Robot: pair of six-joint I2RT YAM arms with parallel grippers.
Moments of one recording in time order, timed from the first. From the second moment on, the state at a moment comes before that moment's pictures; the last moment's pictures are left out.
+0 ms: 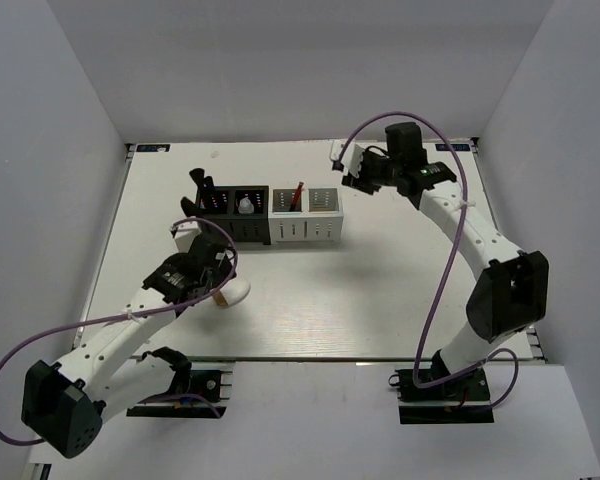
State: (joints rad) left arm -0.55 0.97 0.71 -0.67 -0.52 -0.83; right arm 0.41 1.63 1.50 -0.45 -0.45 -1.01
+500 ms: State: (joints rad) left arm -0.52 1.11 0.81 -0.52 -0.05 -0.28; right arm 0.27 1.43 1.14 -0.42 -0.67 -0.80
